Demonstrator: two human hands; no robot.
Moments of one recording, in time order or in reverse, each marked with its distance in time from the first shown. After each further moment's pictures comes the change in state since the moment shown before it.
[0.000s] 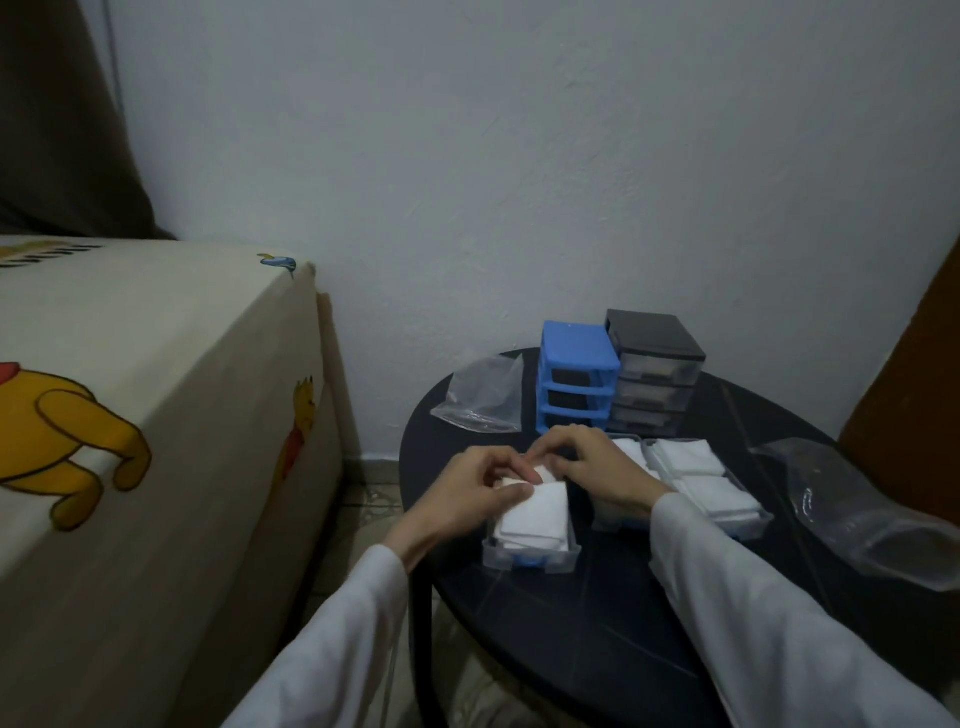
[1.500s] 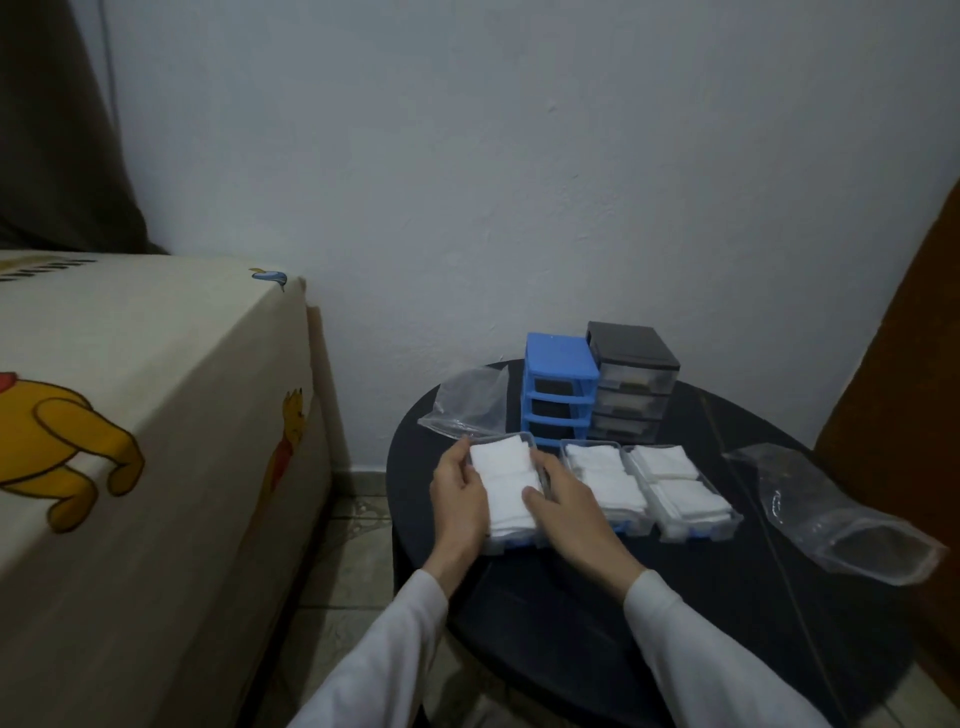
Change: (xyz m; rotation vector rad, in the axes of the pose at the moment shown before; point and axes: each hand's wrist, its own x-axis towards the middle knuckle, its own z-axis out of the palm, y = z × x) left_hand 0.014 -0.009 0.046 -0.303 0.722 -0.187; right_hand -0.043 -0.032 0.036 0.181 0.205 0.238
